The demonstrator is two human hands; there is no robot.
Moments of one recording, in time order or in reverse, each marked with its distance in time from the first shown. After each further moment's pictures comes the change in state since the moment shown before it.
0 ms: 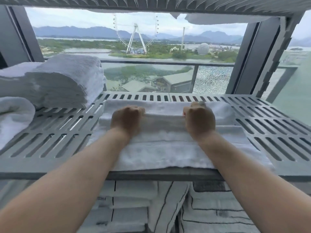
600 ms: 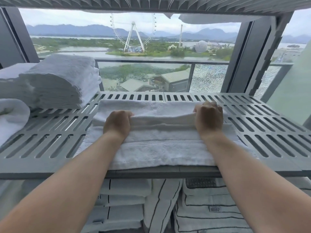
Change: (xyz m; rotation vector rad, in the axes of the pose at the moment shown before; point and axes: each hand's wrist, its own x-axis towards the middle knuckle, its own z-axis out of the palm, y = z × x) left_hand -0.007 0.001 0.001 -0.292 -0.142 -0.289; right_hand 0.002 0.050 0.015 0.031 0.040 0.204
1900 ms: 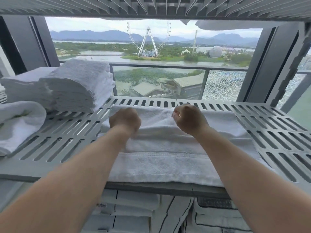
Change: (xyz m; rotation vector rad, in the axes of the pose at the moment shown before) left_hand 0.041 -0.003 -0.013 0.209 -0.076 -0.251; right_hand 0.034 -0.080 -0.004 0.457 -0.193 -0.342
